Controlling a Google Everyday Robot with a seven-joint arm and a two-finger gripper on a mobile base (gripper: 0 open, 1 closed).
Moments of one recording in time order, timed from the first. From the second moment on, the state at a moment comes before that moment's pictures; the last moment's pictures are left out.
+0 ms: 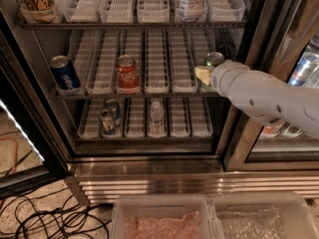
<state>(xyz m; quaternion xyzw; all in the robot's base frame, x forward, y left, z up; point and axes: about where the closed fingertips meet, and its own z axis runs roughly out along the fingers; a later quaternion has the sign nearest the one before) 0.706 -0.190 0.866 -0.10 0.80 -0.02 0.59</state>
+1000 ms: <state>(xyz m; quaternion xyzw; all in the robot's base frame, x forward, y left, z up) 0.714 -0.191 0.872 -0.09 0.80 -0.04 0.60</state>
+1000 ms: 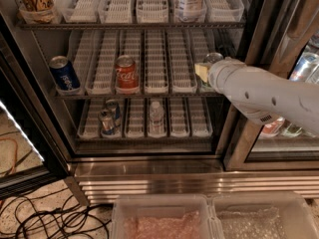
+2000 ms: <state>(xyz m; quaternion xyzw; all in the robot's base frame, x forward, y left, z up) 0.716 -0.190 0.873 -0.09 0.80 -0.04 0.60</state>
